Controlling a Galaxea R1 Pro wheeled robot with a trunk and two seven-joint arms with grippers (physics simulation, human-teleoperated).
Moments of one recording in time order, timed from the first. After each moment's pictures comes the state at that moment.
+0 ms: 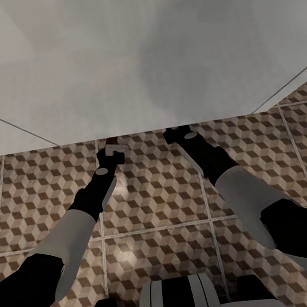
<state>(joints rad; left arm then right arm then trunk) -1.19 -0.04 -0.33 -0.61 0.07 0.09 0.18 -1.29 0.15 0.29 -0.67 0.08 0.32 -0.06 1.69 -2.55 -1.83</state>
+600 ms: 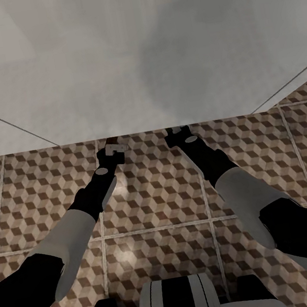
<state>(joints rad) -1.19 -0.04 -0.33 -0.62 0.07 0.09 0.18 -1.29 0.14 0.29 -0.61 0.08 0.28 -0.06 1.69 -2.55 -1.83</state>
